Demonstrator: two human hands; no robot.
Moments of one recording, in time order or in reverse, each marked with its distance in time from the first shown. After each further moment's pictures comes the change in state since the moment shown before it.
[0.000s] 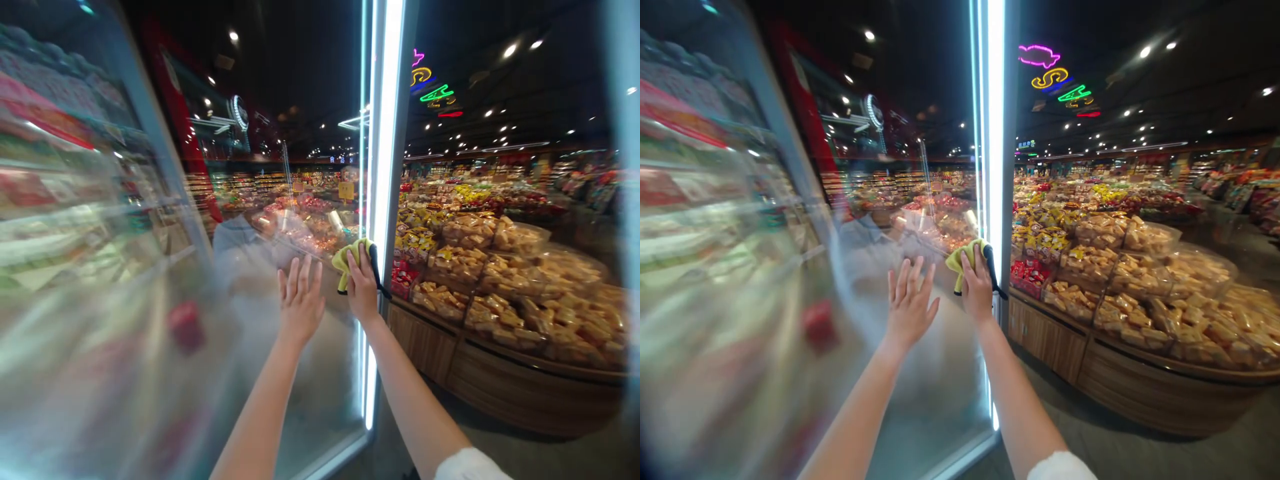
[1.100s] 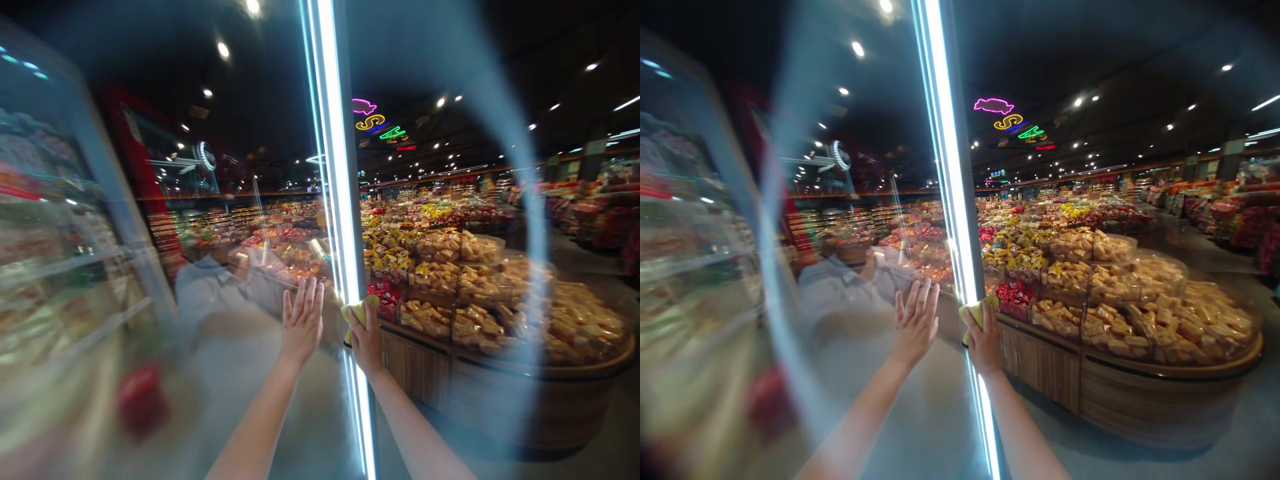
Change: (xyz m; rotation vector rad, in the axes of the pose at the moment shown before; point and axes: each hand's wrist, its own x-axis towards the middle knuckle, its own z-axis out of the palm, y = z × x) left_hand 0.049 0.018 0.060 0.006 0.158 0.199; right_hand -0.089 0.084 0.005 -0.226 0.064 0.062
